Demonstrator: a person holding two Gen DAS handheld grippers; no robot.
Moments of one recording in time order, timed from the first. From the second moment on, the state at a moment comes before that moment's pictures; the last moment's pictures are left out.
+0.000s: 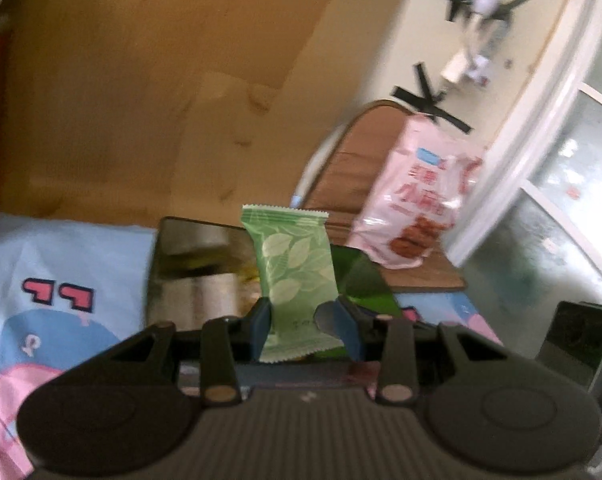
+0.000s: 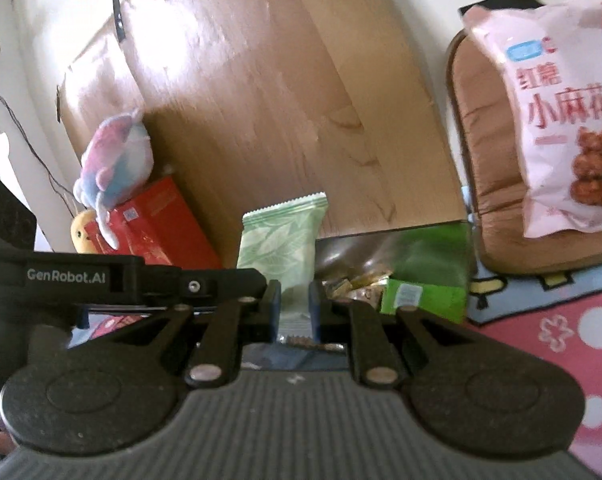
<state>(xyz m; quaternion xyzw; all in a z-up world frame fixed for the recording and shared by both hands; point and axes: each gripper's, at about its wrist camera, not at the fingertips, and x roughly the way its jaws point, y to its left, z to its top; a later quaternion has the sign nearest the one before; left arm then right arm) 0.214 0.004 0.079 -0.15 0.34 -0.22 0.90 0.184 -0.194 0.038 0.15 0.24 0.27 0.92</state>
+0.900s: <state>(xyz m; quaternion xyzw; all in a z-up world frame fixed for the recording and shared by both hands) 0.157 0.100 0.049 -0.25 0.35 -0.15 0.89 0.144 -0.118 0.001 0.06 0.30 0.32 0.90</state>
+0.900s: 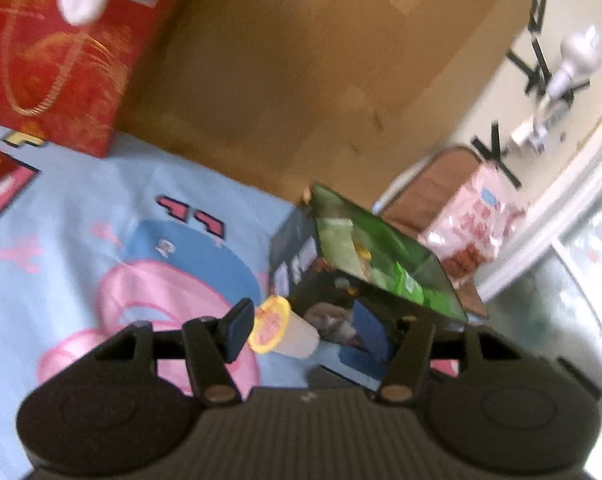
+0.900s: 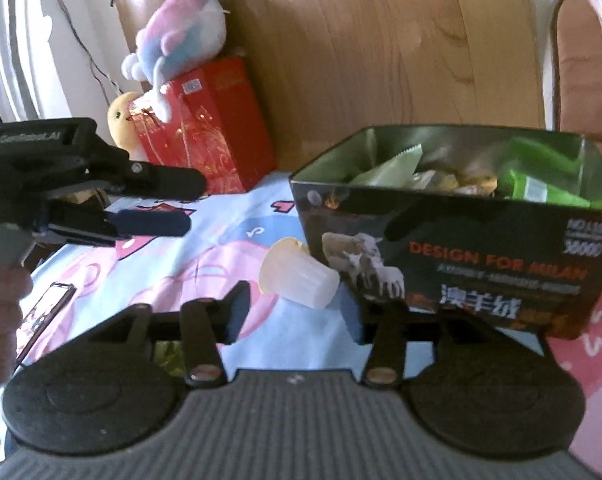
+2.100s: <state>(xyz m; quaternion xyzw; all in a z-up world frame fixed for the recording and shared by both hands) 0.053 -0.038 0.016 -0.14 0.42 -0.27 0.85 0.006 -0.198 -0.006 0.02 0.27 0.24 0.93</state>
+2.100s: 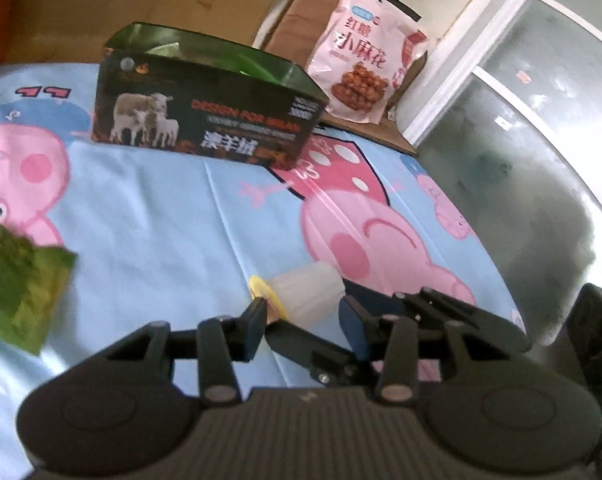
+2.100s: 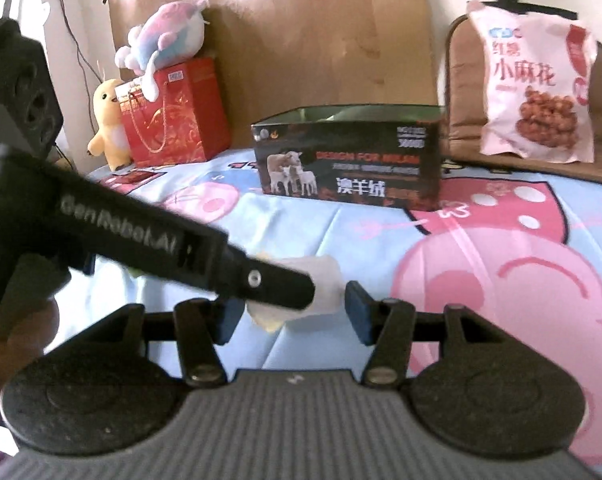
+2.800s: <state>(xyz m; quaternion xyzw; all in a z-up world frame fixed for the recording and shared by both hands) 0.059 -0.031 0.011 -0.14 0.44 -0.27 0.84 0.008 -0.202 -0.020 0.04 0.28 0.24 0.93</state>
